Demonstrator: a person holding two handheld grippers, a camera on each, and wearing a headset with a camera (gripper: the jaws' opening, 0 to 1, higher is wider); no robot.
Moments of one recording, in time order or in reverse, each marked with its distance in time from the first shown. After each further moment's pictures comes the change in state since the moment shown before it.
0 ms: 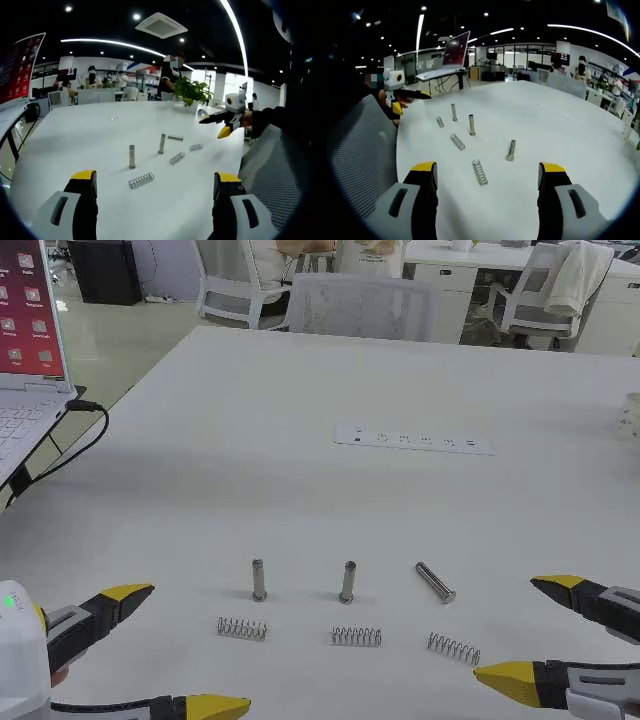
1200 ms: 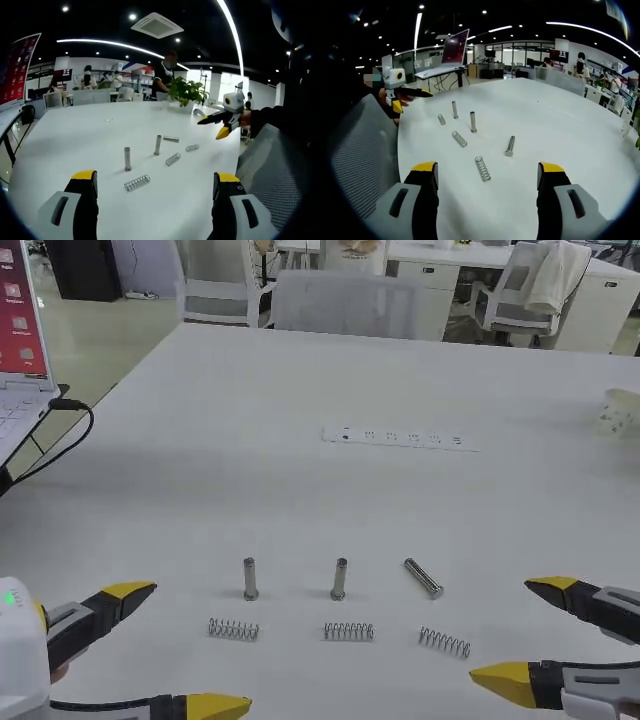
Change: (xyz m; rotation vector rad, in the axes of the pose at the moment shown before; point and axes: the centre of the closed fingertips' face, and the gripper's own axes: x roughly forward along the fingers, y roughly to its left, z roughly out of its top) left arm 0.009 0.001 -0.003 -0.004 0.002 -0.012; right arm 0.006 -0.003 -0.007 0.016 0.017 0.007
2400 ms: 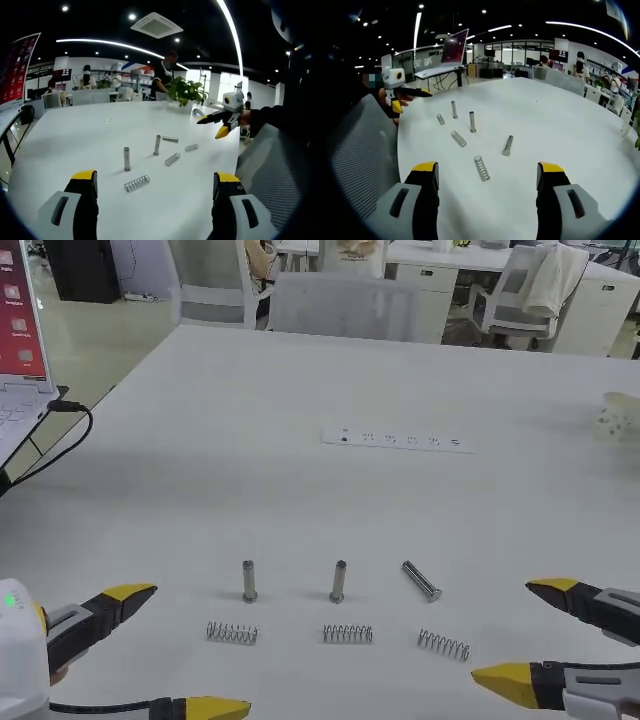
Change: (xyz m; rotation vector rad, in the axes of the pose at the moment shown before) left arm 0.001 -0.001 0.001 0.001 0.000 -0.006; right arm -0.002 -0.001 0.001 0.000 0.005 -0.004
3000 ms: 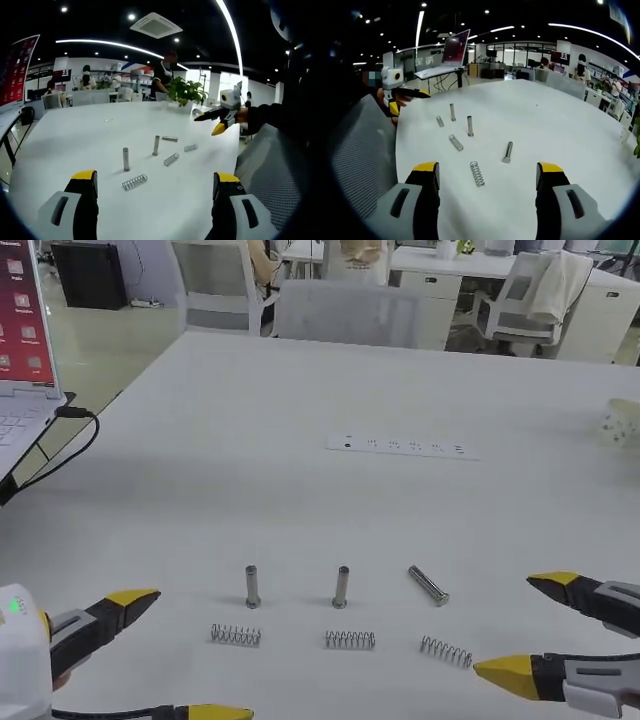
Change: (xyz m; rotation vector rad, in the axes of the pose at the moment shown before) left arm -0.003 -0.003 0.002 0.006 -0.001 0.003; right arm 0.003 -0.010 0.012 -0.029 -0.002 0.002
